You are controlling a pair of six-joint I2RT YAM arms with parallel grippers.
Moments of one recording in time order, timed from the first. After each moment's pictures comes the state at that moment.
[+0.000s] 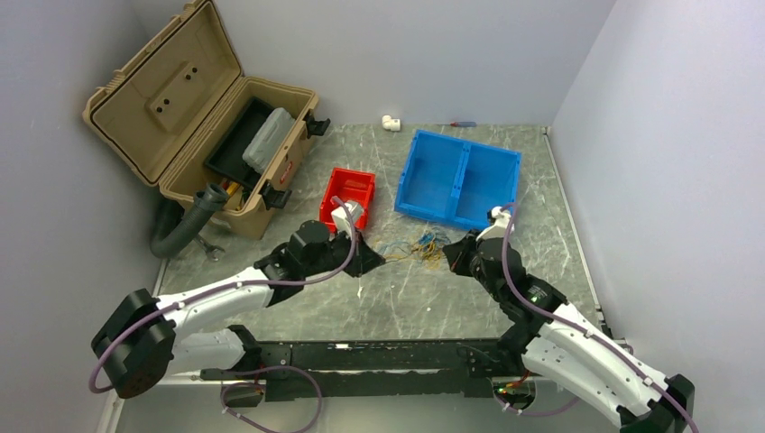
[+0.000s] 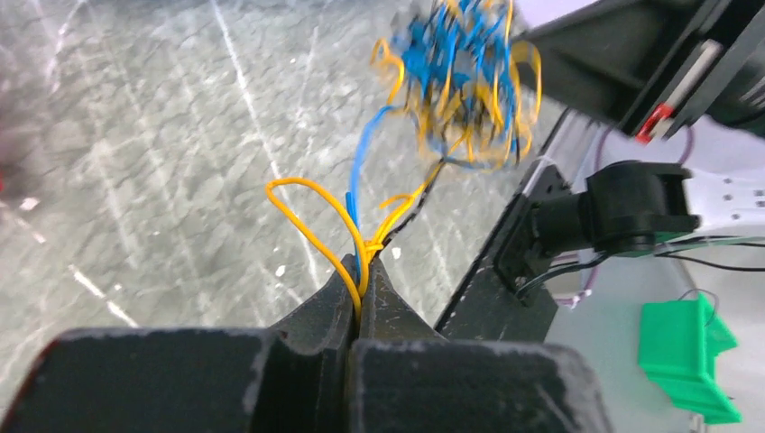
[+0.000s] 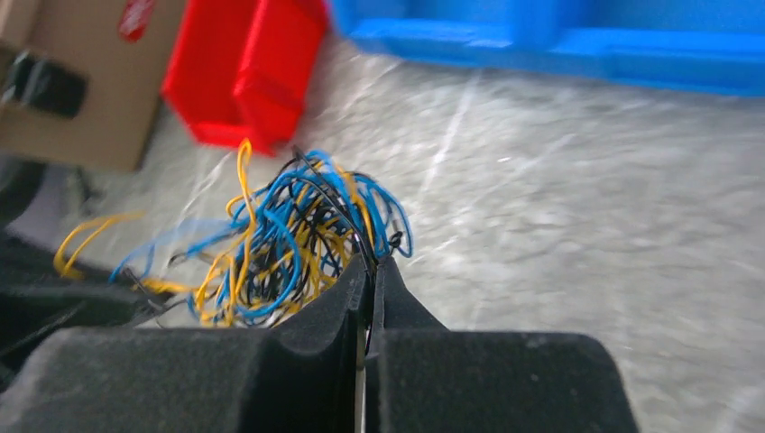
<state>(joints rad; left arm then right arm) -0.83 1.16 0.56 0.31 0.25 -0.60 0.69 0.62 0.47 -0.27 0.25 0.73</state>
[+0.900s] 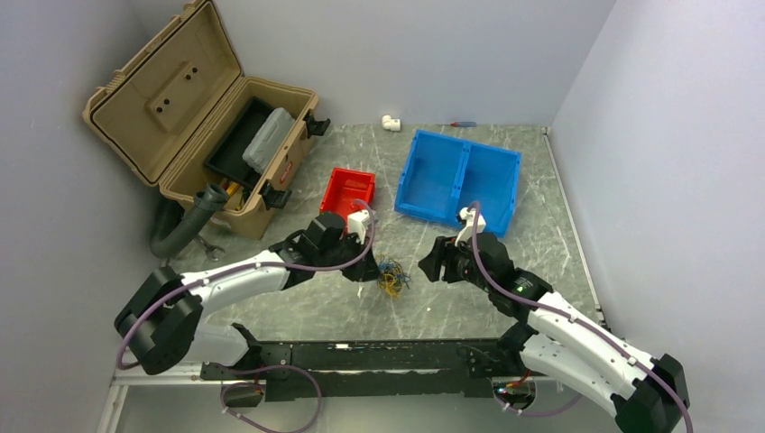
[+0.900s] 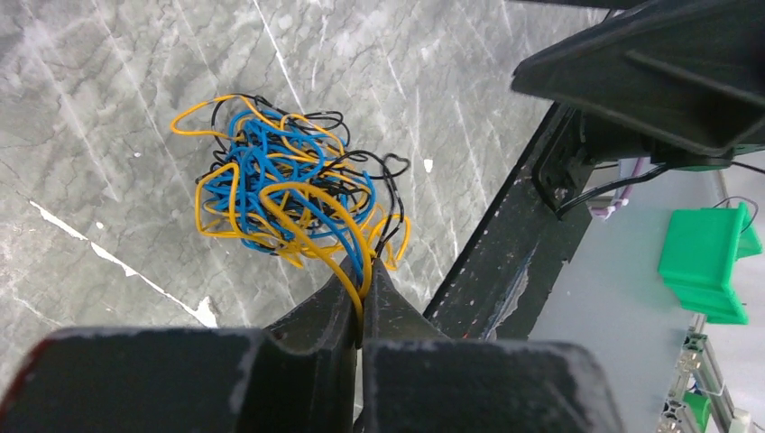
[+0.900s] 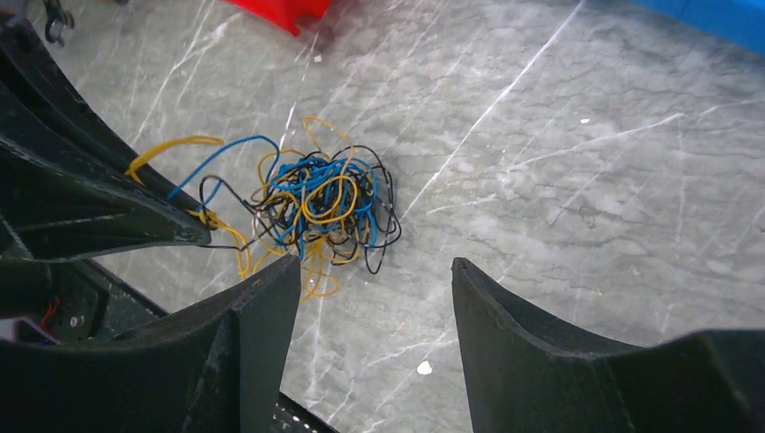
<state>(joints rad) -0.78 1.33 0.68 0.03 0.44 -0.47 0.69 0.74 0.47 -0.26 0.04 0.53</state>
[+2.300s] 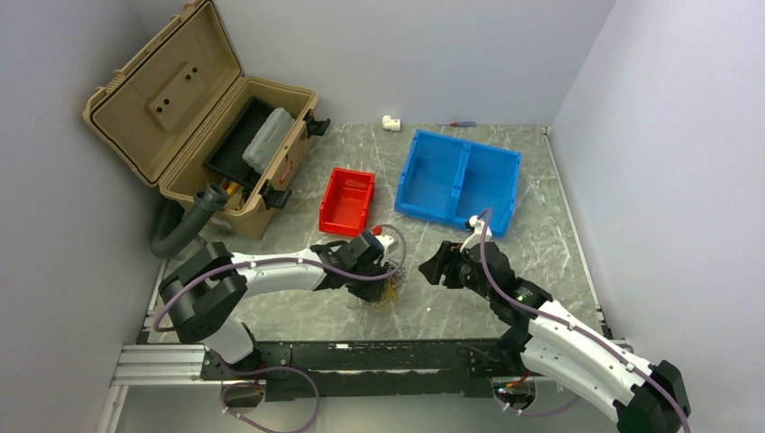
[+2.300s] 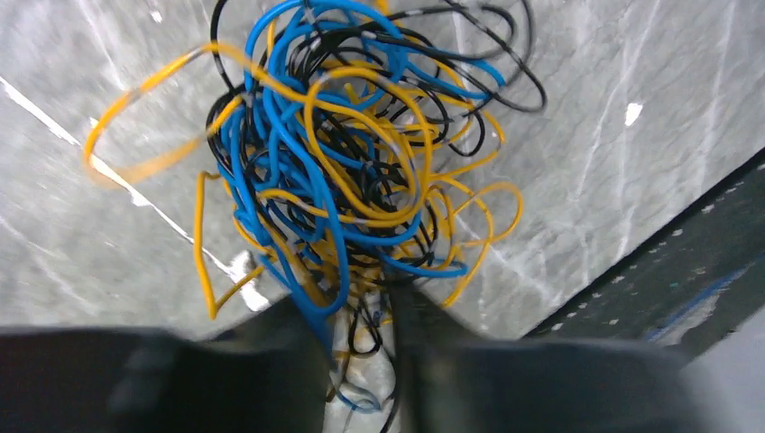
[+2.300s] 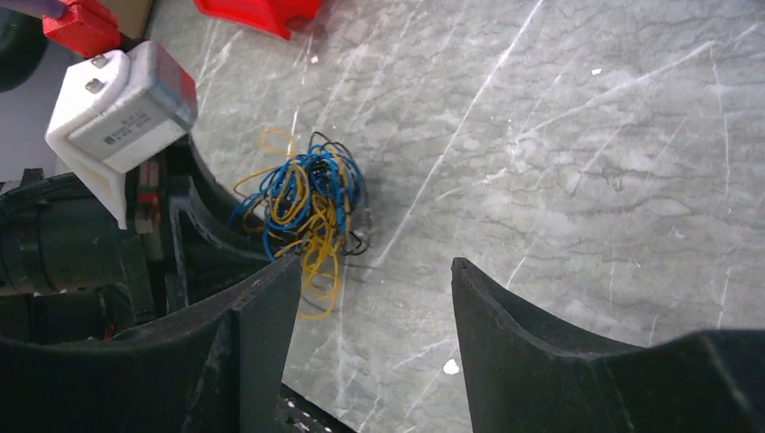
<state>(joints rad) -0.98 1.57 0.85 -0.27 0.07 -0.47 0.69 0.69 0.37 -0.19 0.04 0.70</state>
